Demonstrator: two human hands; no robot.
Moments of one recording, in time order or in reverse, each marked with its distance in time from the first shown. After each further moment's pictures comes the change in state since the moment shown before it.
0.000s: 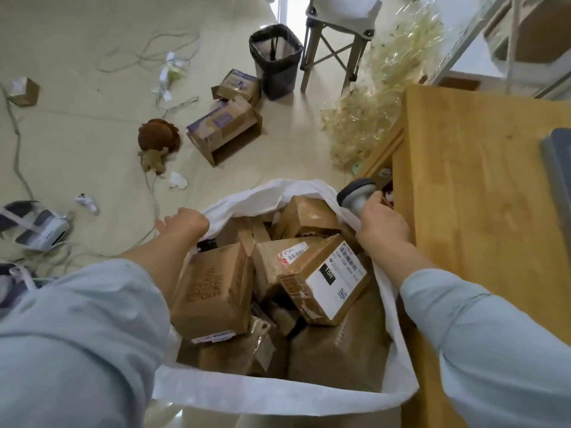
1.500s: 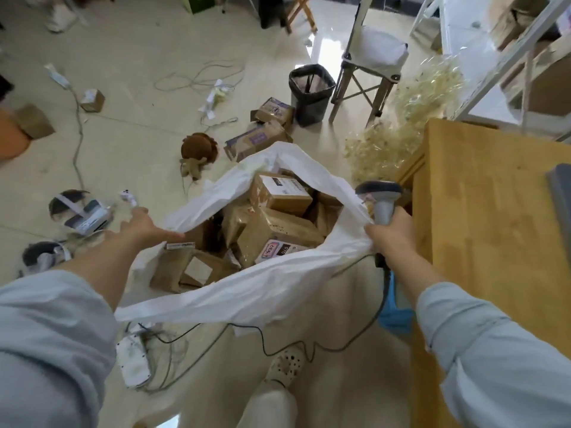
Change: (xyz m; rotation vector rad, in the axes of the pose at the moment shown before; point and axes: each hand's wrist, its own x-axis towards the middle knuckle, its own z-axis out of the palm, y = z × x) left_hand -0.040 -0.176 -0.065 -0.288 0.116 0.114; right_hand -0.070 -0.021 -0.008 0.796 0.113 0.102
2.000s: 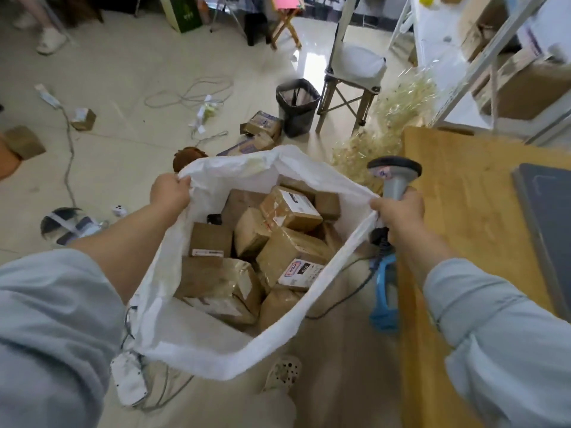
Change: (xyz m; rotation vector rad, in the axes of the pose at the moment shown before) left_hand -0.025 0.090 -0.014 -0.307 0.283 0.223; right_hand -0.004 -0.024 -0.038 0.396 0.063 0.090
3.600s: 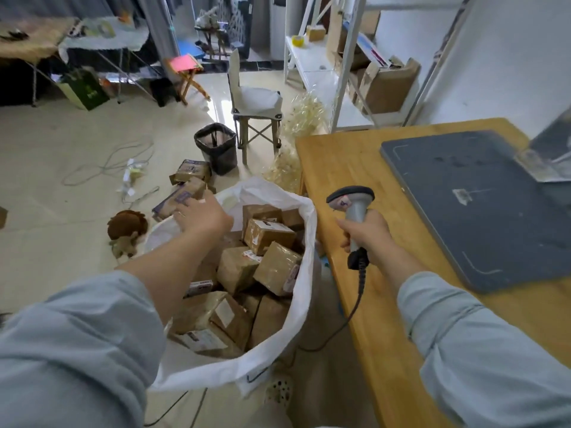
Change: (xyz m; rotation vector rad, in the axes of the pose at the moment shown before) left_hand -0.156 0.139 0.060 0.642 -0.204 0.362; right_hand -0.056 0.064 -0.132 0.048 0.044 0.094
